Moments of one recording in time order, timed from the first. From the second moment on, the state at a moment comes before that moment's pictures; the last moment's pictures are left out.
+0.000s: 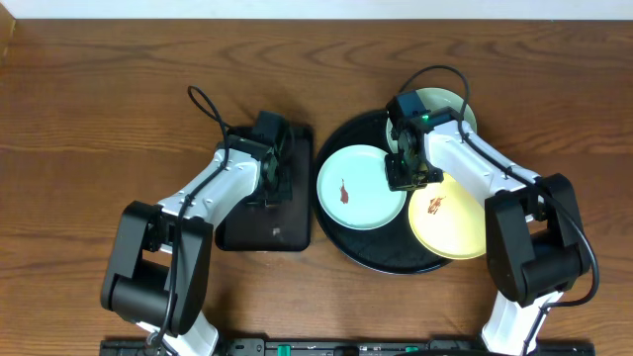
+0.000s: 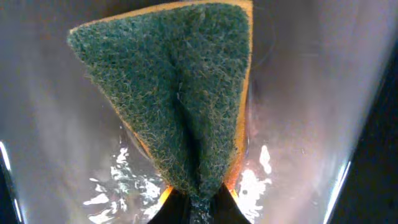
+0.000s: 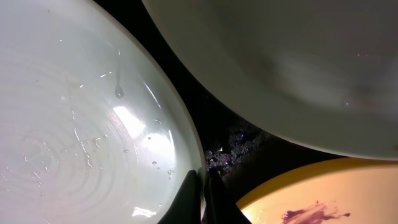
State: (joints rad) left arm -0.32 1.79 1.07 -0.71 0.02 -0.38; right arm 0.37 1.97 1.33 -0.90 0.00 0.28
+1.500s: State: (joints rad) left arm -0.32 1.79 1.05 -0.47 -0.06 -0.38; right arm 0.37 1.97 1.33 -0.90 0.00 0.28
